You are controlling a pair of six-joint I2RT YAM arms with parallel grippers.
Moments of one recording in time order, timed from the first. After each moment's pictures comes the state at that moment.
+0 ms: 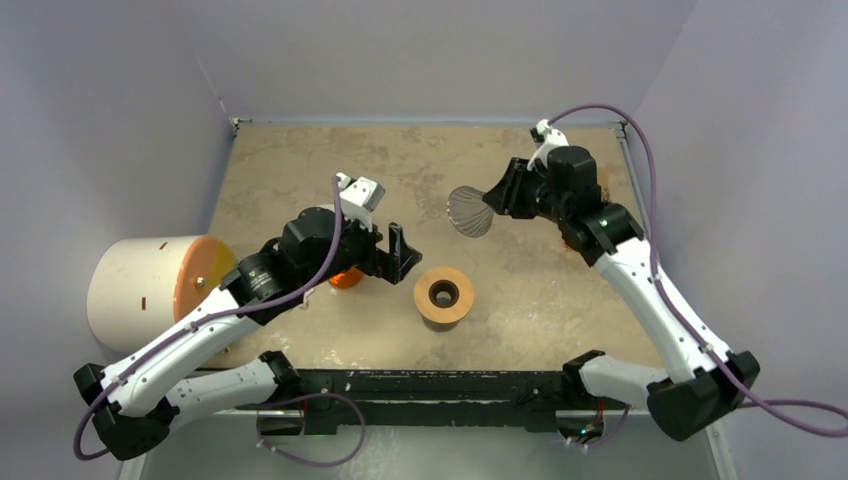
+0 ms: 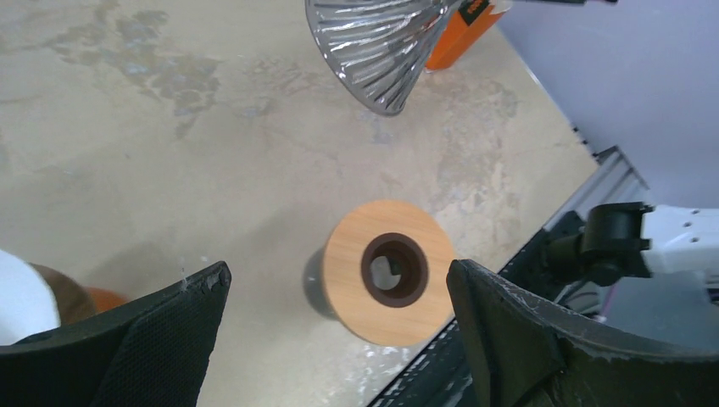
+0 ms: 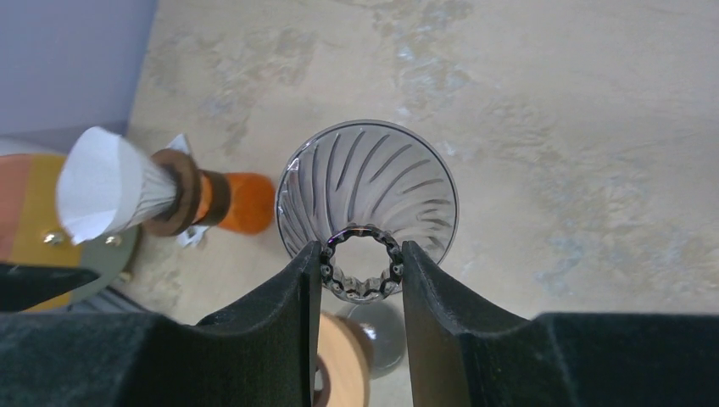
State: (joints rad) left arm -0.86 0.92 1.05 -0.49 -0.06 -0.36; right arm 0.43 1.20 1.27 -0.59 -0.10 0.46
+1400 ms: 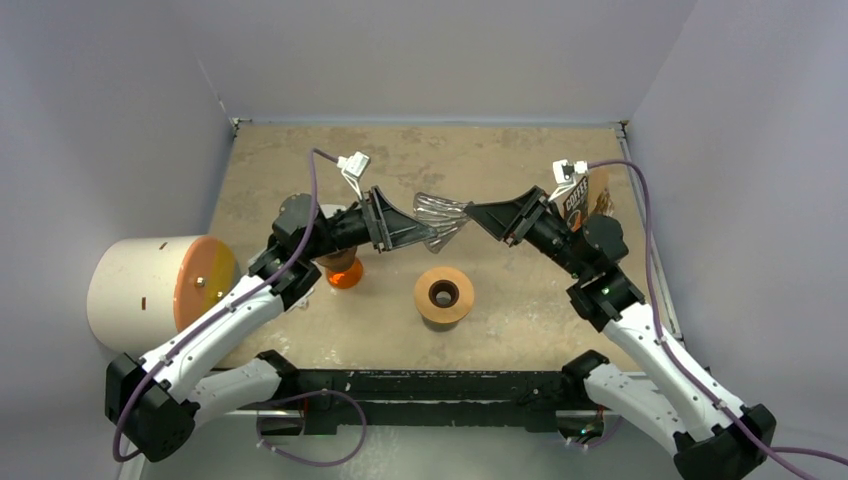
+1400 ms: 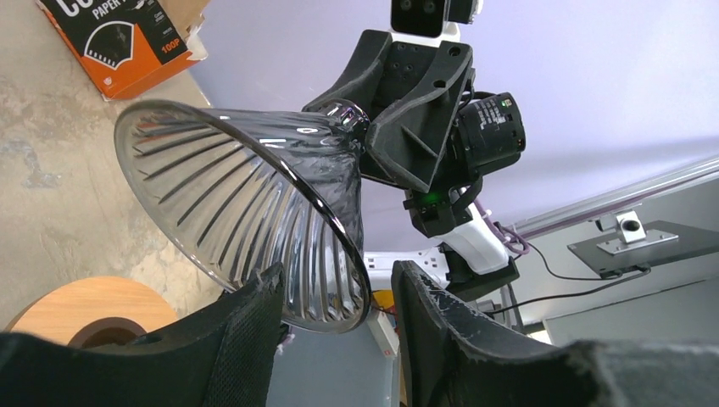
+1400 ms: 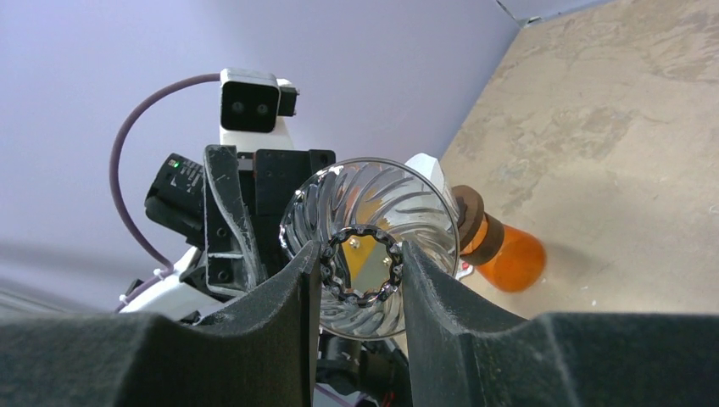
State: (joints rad) left arm -0.61 1.03 0.84 0.29 0.62 -1.12; right arm 0.50 0.82 0.75 0.22 -0.37 0.98
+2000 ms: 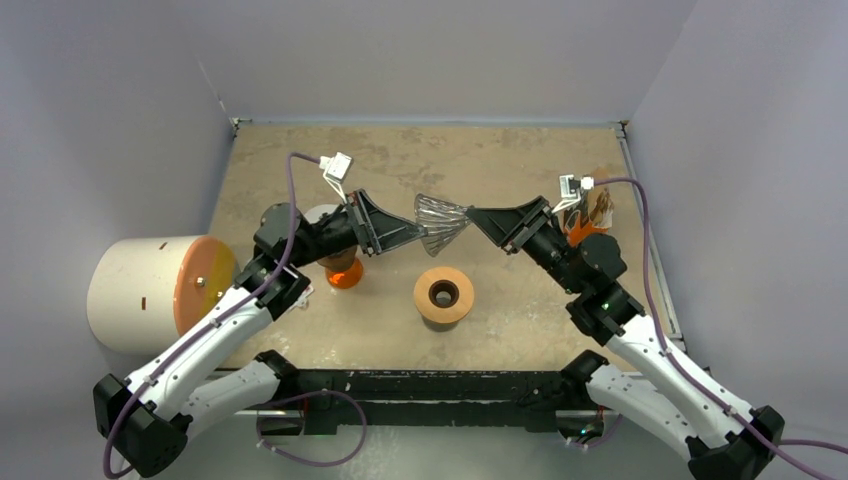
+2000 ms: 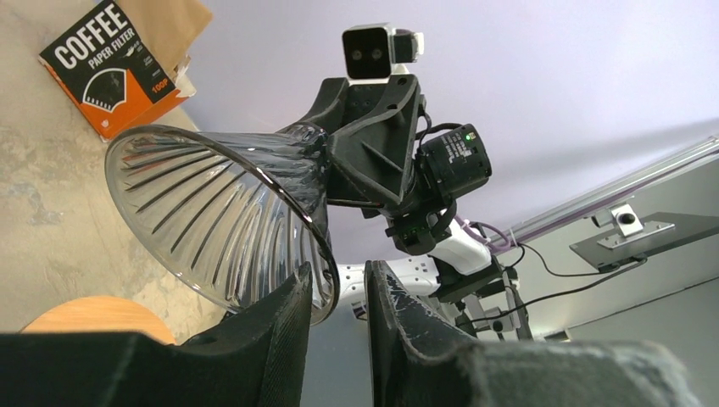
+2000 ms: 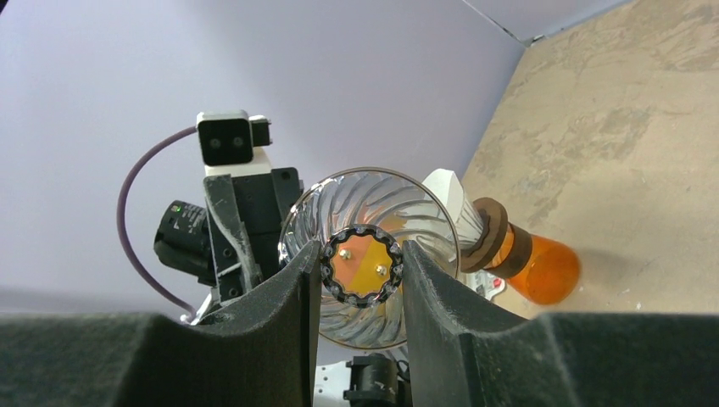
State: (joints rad) left arm -0.61 0.94 0.82 0.29 0.58 -1.09; right arm 0.63 0.75 0.68 0.24 -0.15 1.07
